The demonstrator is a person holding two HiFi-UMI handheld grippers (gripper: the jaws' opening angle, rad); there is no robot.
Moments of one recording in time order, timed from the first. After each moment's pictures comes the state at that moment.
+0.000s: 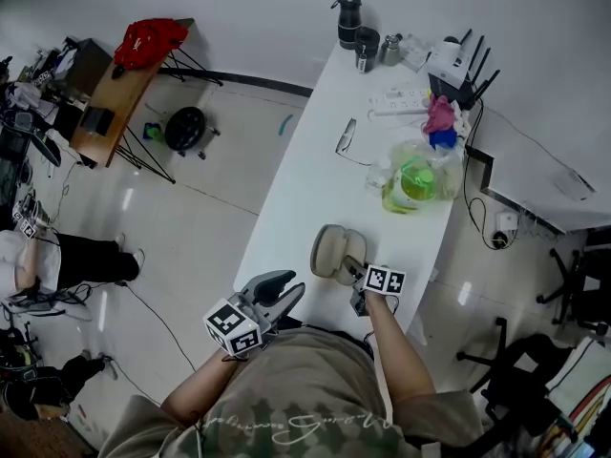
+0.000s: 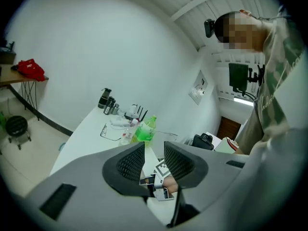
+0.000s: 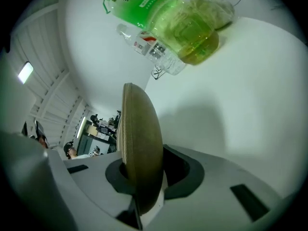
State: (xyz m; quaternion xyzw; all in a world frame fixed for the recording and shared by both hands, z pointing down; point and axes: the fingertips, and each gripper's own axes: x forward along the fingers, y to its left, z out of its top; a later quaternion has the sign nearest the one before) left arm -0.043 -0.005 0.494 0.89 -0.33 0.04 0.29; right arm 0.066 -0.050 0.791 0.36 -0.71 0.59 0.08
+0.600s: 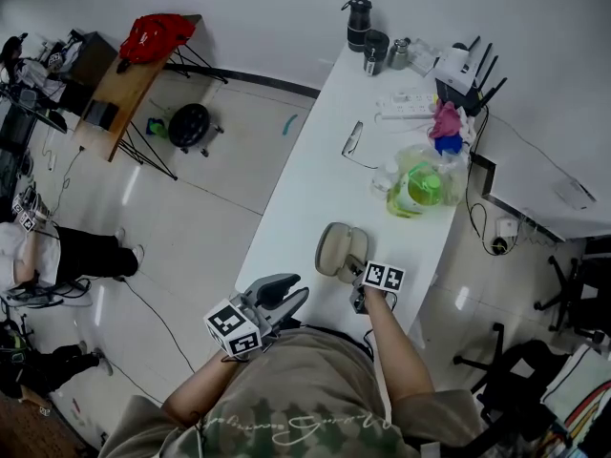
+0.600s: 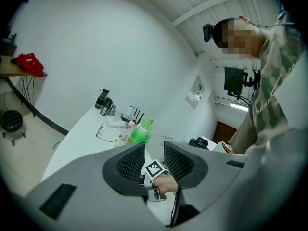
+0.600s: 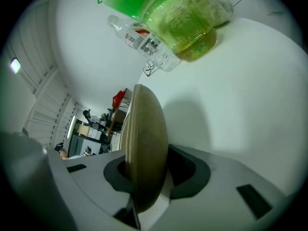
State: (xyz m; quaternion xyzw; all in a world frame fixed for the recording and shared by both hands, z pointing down) left arm -0.044 -0.002 0.483 0.90 -0.32 0.02 0.31; right arm 0.067 -0.057 0.803 0.39 -0.68 0.61 0.12
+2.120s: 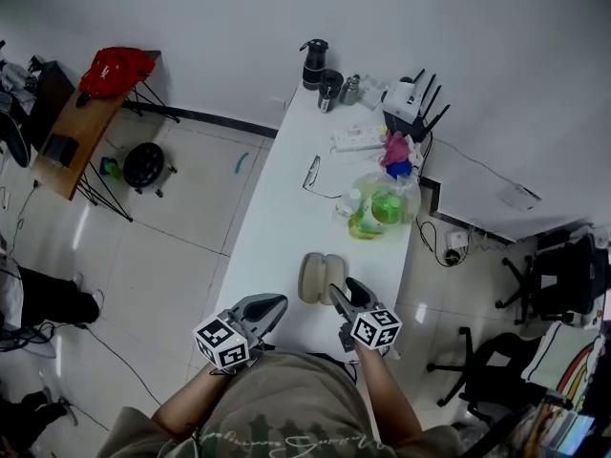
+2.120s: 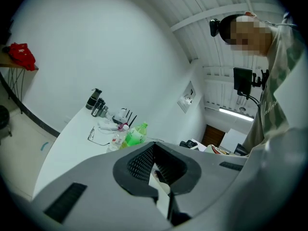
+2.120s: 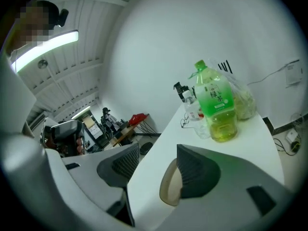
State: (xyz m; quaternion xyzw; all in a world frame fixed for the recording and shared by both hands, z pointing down) left arm -0.060 -0.009 0.479 0.92 -0.26 -0.02 0.30; right arm 0.078 -0.046 0.600 0.46 -0.82 0.35 0.06
